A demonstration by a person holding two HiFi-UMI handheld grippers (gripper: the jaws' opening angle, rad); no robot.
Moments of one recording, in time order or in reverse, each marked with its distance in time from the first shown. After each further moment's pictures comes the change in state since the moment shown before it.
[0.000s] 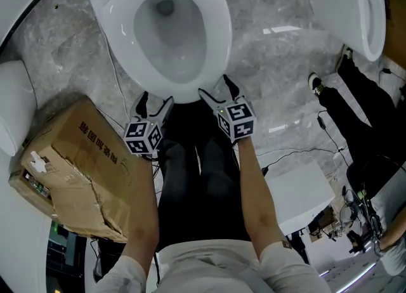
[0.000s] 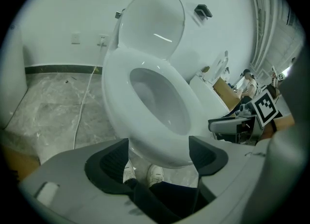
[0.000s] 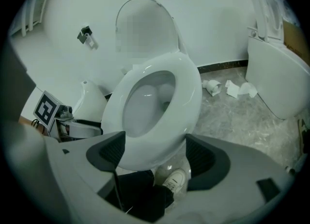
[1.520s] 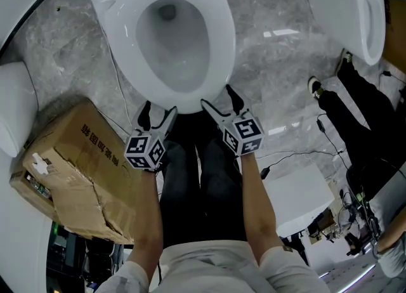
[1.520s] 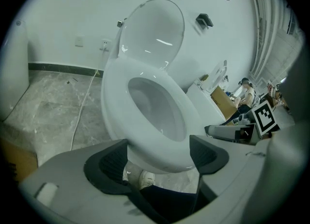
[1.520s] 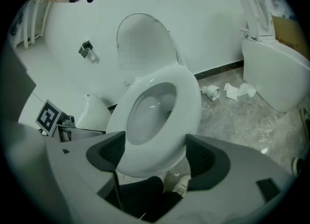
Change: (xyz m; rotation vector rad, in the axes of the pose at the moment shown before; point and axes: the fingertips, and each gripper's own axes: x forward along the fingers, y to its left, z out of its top) left arm -0.029 -0.023 0.023 -0.052 -0.055 -0.024; right arm -0.032 0.018 0.025 0.070 -0.105 0.035
